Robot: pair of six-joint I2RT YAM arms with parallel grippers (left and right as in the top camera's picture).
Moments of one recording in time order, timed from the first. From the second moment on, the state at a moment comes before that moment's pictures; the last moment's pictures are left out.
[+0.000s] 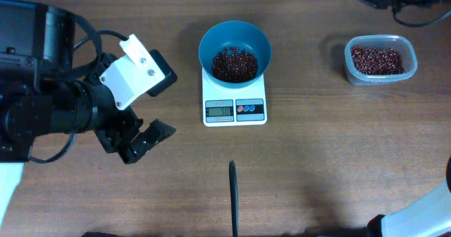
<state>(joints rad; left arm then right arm) -0.18 1.14 1.41 -1.35 0.43 0.72 -0.22 1.79 1.75 -0.99 -1.12 0.00</state>
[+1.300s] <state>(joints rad) -0.18 1.14 1.41 -1.35 0.43 0.72 -0.27 1.79 1.75 -1.21 0.01 -0.16</state>
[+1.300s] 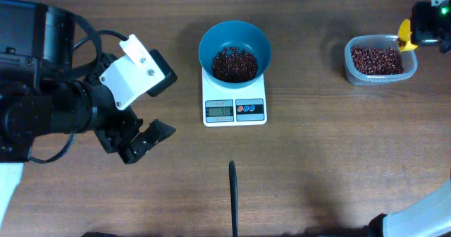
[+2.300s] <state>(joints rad) -0.18 1.14 1.41 -1.35 0.43 0.72 -0.66 1.79 1.76 -1.42 -0.54 -0.08</state>
